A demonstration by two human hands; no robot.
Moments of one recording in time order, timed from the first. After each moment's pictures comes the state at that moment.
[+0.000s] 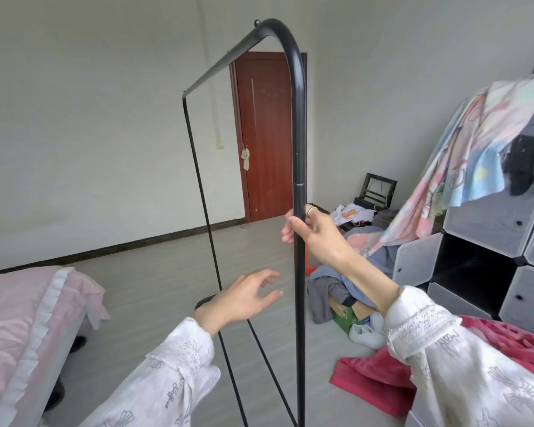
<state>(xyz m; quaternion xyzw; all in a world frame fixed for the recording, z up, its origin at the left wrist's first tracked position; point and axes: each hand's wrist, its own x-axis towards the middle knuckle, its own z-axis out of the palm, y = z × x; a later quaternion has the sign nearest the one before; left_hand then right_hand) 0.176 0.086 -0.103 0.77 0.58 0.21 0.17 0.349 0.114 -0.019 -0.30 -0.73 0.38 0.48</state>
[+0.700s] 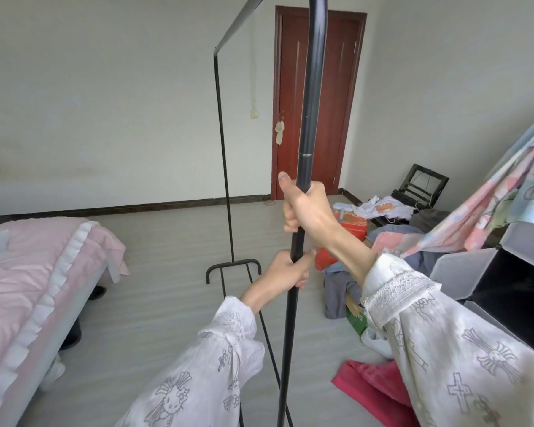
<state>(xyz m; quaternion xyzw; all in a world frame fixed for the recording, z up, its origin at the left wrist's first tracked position) 0.223 0.188 -0.114 0.54 0.54 0.48 0.43 0.281 0.217 -0.015 -0.28 -0.64 0.54 0.46</state>
